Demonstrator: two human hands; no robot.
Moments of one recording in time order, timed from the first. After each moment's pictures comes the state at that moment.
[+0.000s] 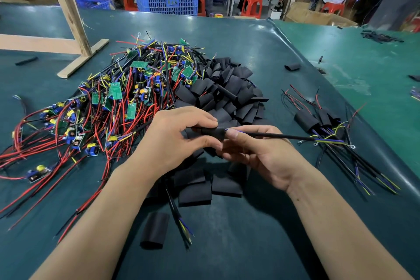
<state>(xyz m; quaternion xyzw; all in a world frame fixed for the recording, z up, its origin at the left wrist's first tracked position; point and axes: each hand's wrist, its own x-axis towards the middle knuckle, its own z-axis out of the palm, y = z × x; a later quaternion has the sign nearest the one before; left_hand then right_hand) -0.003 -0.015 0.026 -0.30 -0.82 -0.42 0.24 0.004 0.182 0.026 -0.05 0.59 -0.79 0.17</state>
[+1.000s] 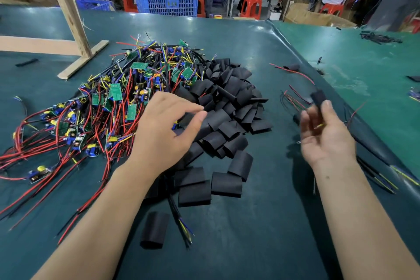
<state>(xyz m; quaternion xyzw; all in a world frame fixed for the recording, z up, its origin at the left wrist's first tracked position) -0.010 -0.020 0.017 -0.23 -0.83 -0.30 0.41 -0.030 0.250 0.036 0.23 0.34 -0.89 -0.19</state>
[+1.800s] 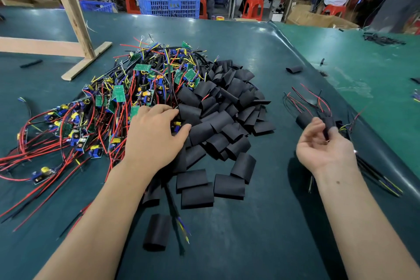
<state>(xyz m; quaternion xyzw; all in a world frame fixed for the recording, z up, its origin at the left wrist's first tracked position) -0.019 -0.037 0.006 -0.02 -0.95 -0.19 0.23 -0.024 0.252 0.031 0.26 0.08 -0.96 -0.11</state>
